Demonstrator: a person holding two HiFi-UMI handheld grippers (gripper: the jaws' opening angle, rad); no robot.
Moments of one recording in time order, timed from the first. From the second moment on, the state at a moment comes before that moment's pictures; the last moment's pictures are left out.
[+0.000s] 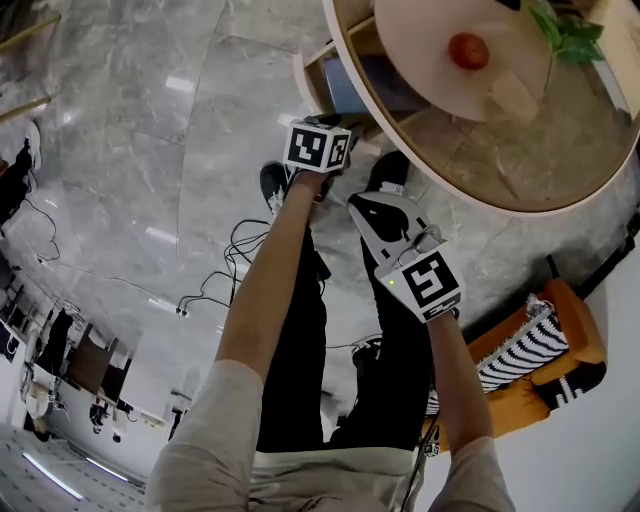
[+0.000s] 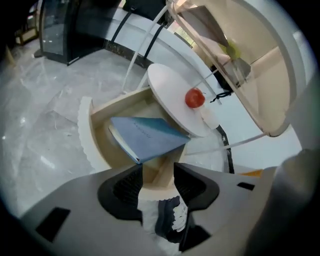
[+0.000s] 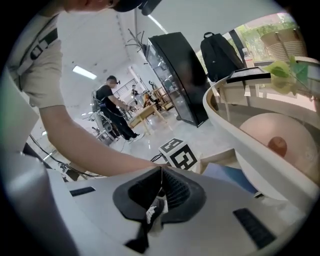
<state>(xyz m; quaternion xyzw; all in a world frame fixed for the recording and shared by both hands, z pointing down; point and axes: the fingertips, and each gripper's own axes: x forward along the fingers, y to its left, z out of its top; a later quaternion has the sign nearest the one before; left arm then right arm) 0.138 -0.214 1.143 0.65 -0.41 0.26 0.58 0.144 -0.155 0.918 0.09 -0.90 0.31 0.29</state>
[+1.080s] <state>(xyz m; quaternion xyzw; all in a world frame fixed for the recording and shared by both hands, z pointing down) 0.089 -0.152 0.746 0.79 -0.39 0.22 0.42 0.154 -0.130 0.699 0.34 -0.84 0.33 0.27</state>
